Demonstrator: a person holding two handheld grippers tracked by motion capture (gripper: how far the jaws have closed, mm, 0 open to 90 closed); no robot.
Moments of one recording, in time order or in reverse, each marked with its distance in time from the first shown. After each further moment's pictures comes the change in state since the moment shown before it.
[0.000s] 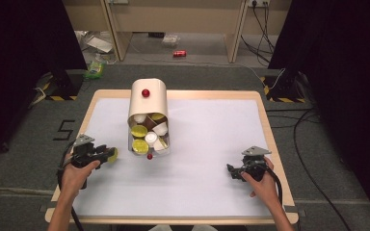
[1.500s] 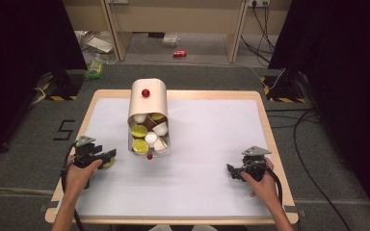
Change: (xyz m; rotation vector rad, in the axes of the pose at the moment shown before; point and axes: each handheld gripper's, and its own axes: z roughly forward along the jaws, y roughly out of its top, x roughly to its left) left arm 0.008 -0.009 0.015 0.001 0.045 -0.063; right arm 0.000 0.000 0.000 0.000 0.000 0.000
